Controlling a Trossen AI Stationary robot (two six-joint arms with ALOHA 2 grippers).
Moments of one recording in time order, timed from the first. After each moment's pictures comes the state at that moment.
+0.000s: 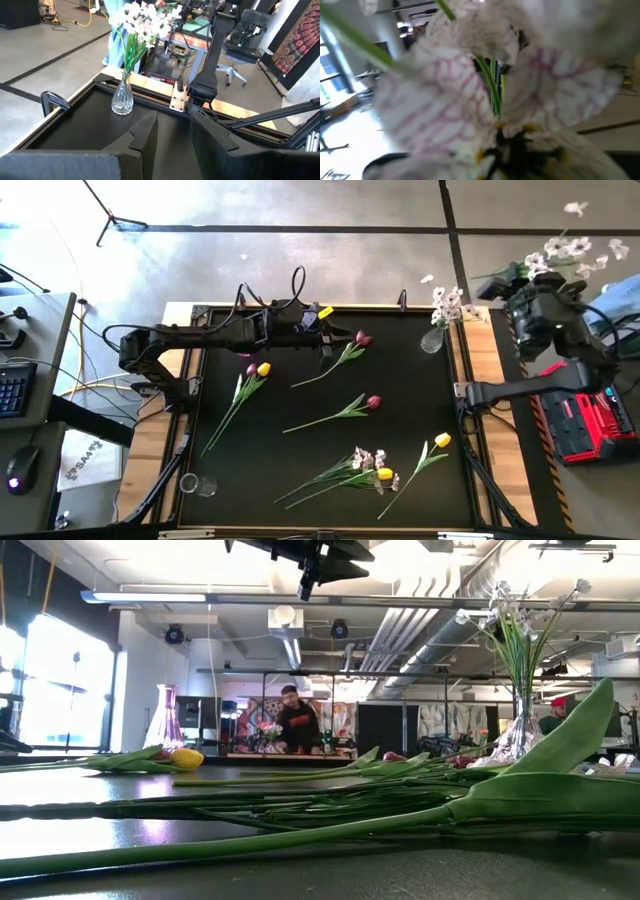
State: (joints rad) left arm 0.20 1.61 1.33 0.05 0.03 -0.21; right arm -0.06 0.75 1.33 -0.76 1.57 0.35
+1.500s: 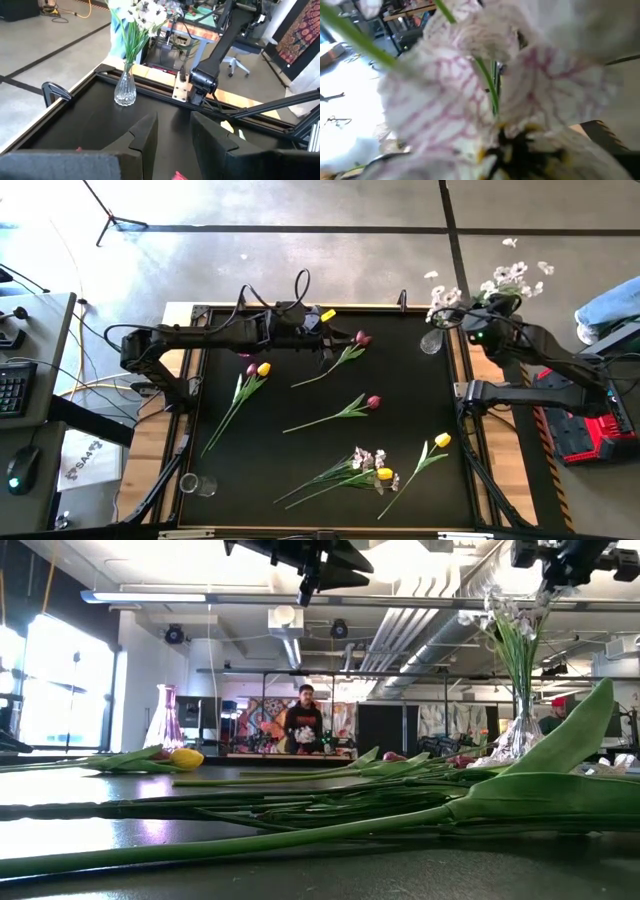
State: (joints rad) left arm 0.20 1.62 1.33 0.01 0.03 -0.19; right arm -0.37 0.72 1.04 -1.07 1.09 0.92
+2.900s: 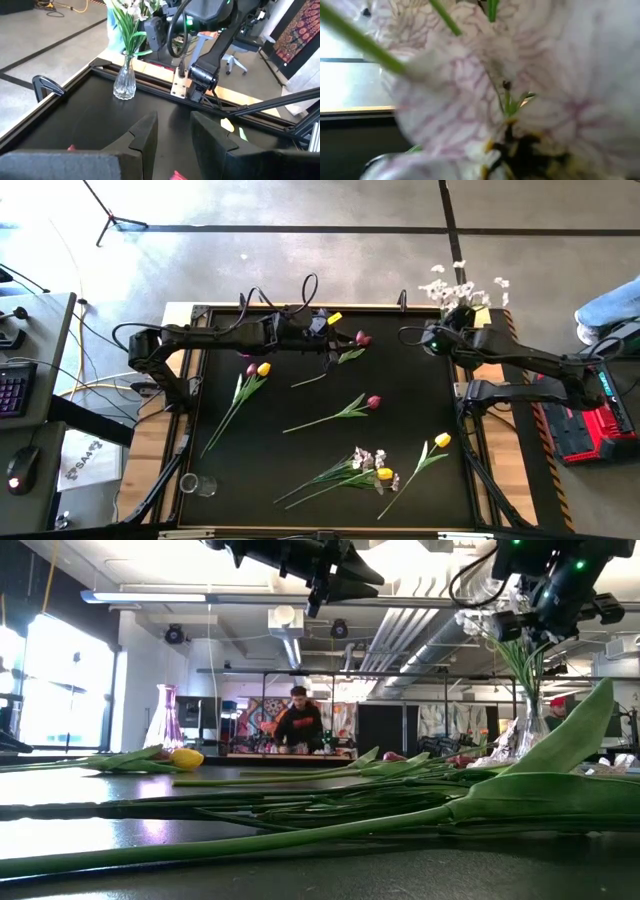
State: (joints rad) left arm 0.20 1.68 1.33 0.06 0.05 -0.21; right arm -0.42 0.90 0.81 -1.07 1.06 0.99
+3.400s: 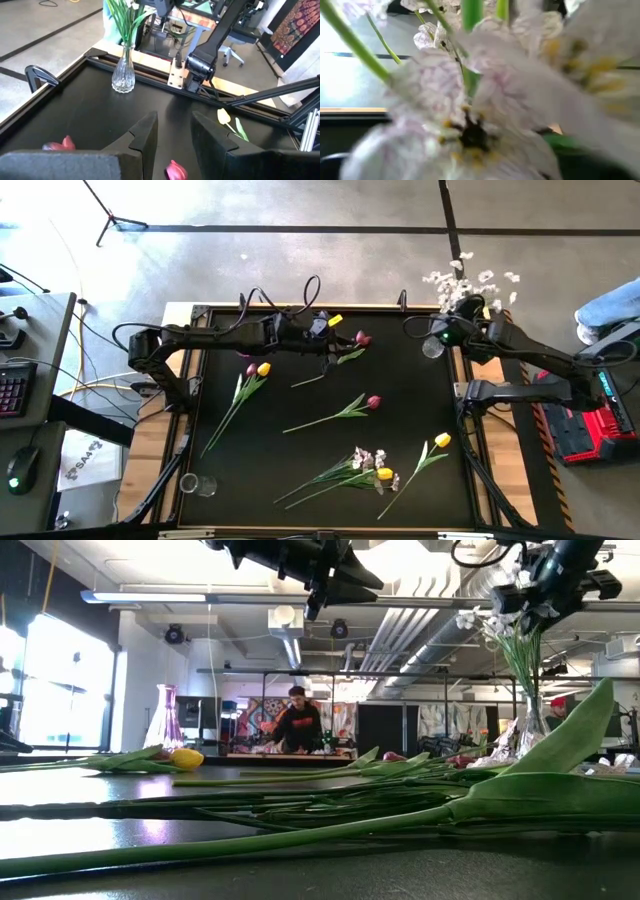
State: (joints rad) left arm 0.20 1.68 1.33 0.02 0.08 -0.21; right arm -0.42 0.89 0.98 -1.17 1.01 0.88
